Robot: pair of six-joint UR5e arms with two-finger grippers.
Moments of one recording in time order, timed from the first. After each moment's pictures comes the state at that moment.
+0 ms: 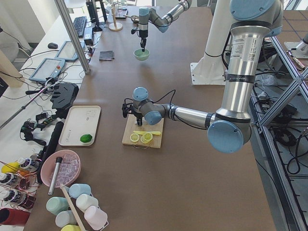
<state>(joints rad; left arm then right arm) -0.91 -1.68 -1.55 -2.25 -2.13 -1.11 0.75 -1.09 1.53 -1.13 2.13 1.28</state>
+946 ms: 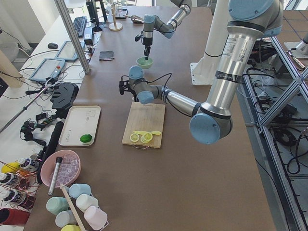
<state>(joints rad) -0.87 -1.93 -1.60 -2.16 -2.21 -1.25 0.60 -0.97 1.53 -1.13 1.99 1.44</state>
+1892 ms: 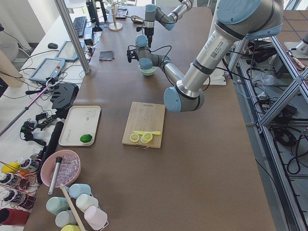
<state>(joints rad) -0.65 -2.32 -1.44 -2.10 -2.04 -1.48 0.75 -1.15 1.71 -1.13 2.16 1.37</state>
